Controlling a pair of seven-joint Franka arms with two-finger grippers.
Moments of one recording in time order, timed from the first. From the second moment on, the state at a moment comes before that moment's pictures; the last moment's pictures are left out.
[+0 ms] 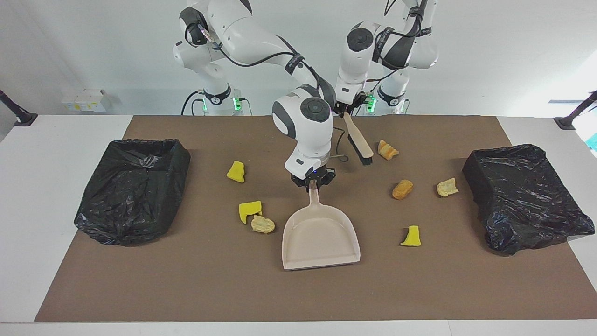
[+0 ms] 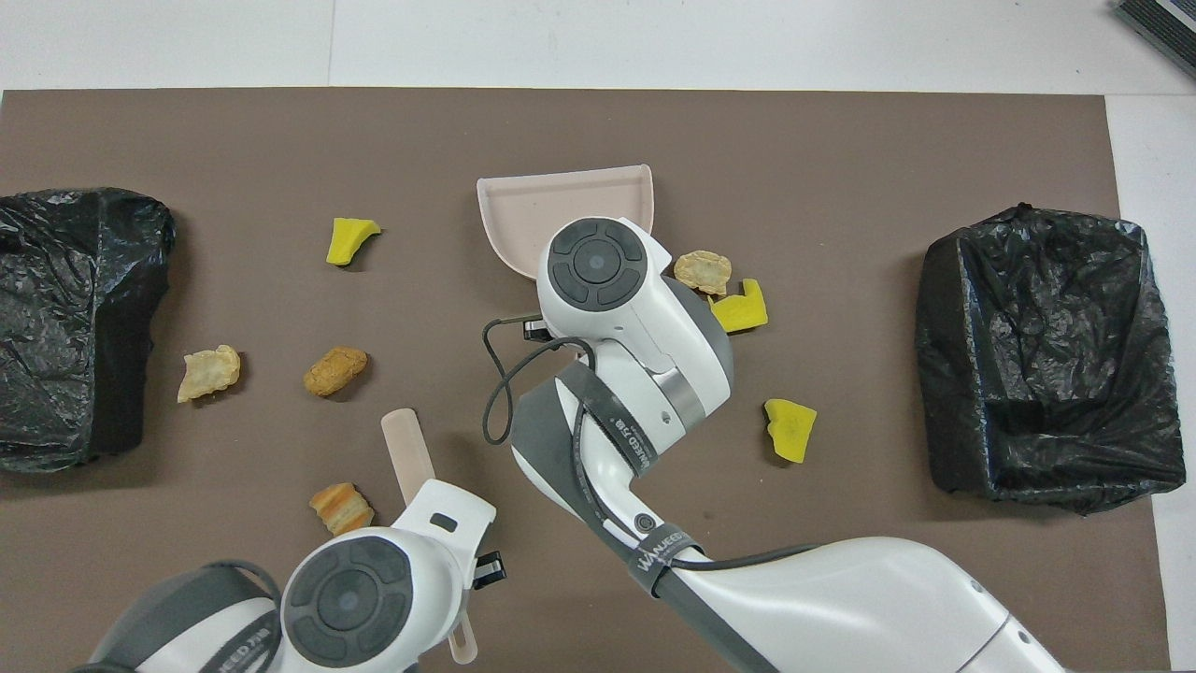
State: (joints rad) left arm -0.38 -0.37 -0.30 -2.39 -0.19 1.87 -0.88; right arm 0.50 0.52 0.12 -1.48 -0.06 2.04 0.54
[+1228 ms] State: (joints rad) left arm 0.21 -0.14 -0.30 -2.15 0.13 1.85 -0.28; right arm 0.37 0.35 0.13 -1.61 -0.19 1.72 -0.79
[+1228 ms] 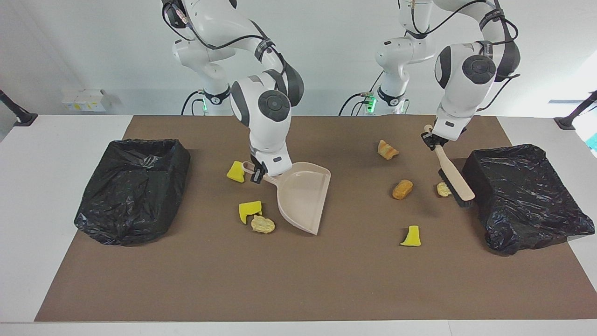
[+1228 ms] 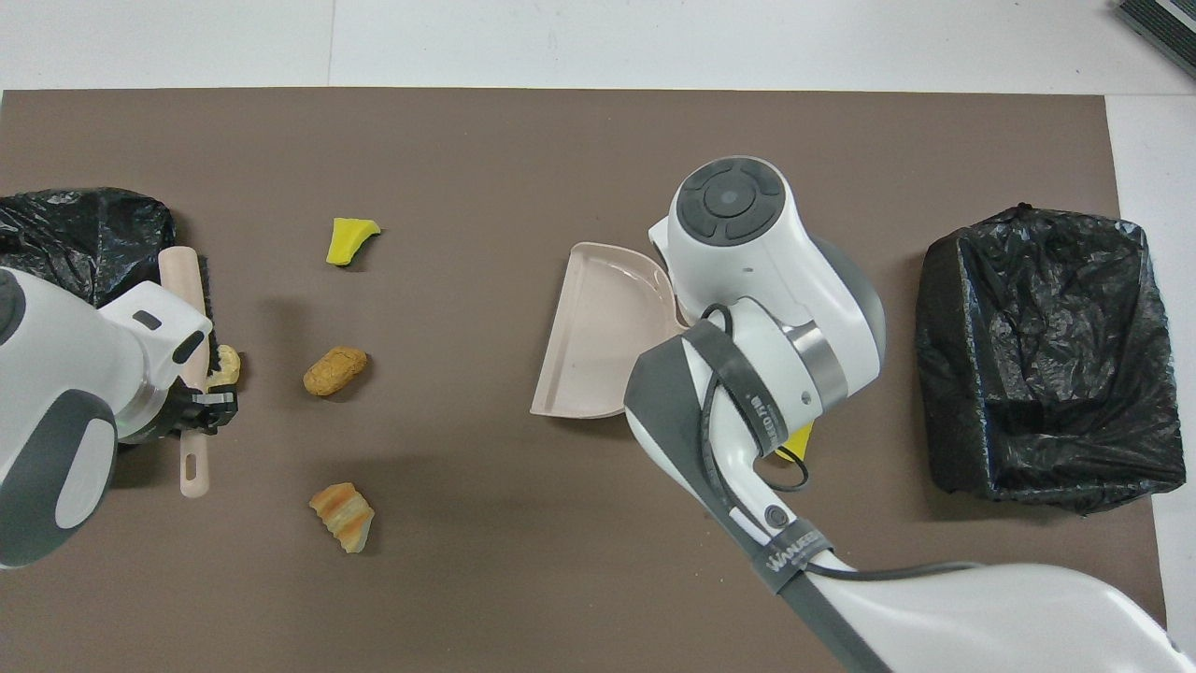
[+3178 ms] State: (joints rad) left arm 0.10 -0.02 -0.33 -2.27 0.11 2.03 -0.21; right arm 0.37 0.26 0.12 -1.89 -0.22 2.05 -0.90
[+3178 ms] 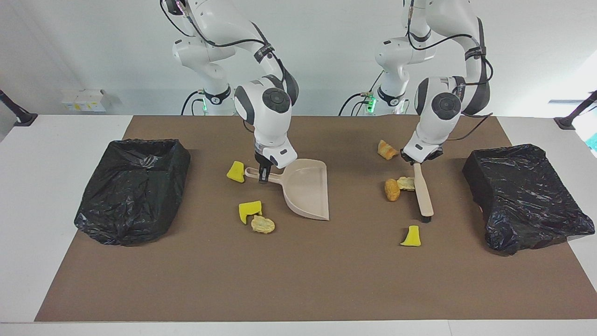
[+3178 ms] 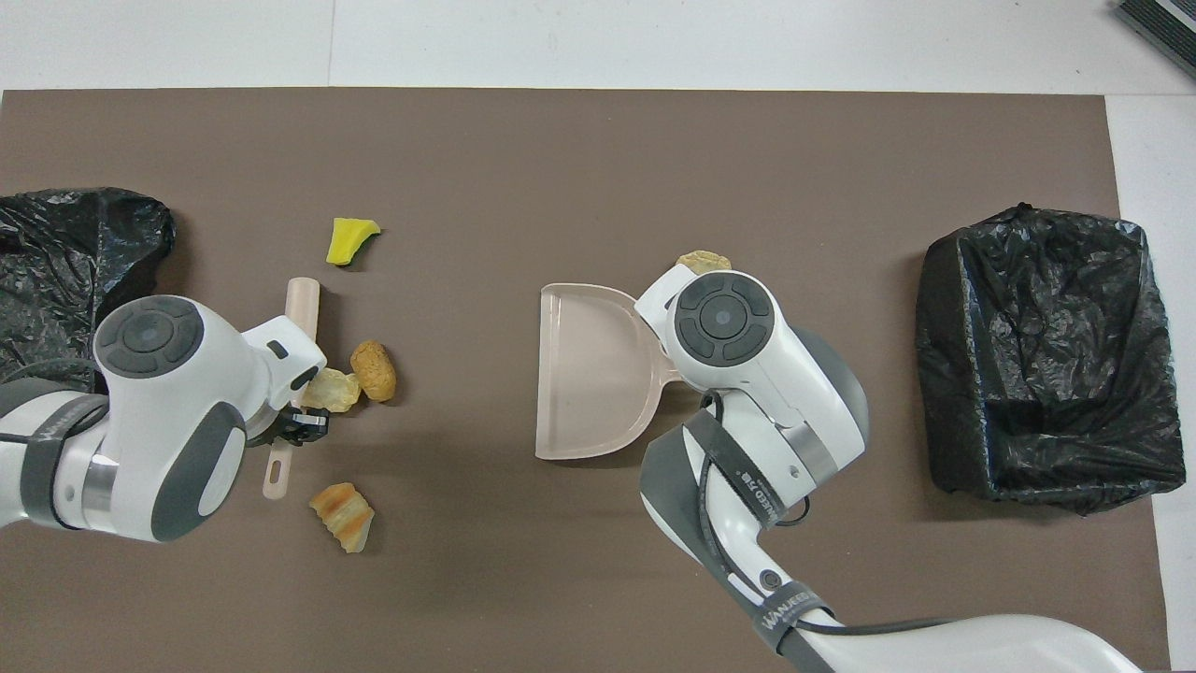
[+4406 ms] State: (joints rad) left arm -0.03 -0.10 -0.31 -2.15 0.01 1.80 -0.47; right arm 0.39 0.26 0.12 -1.90 -0.21 2.08 -0.89
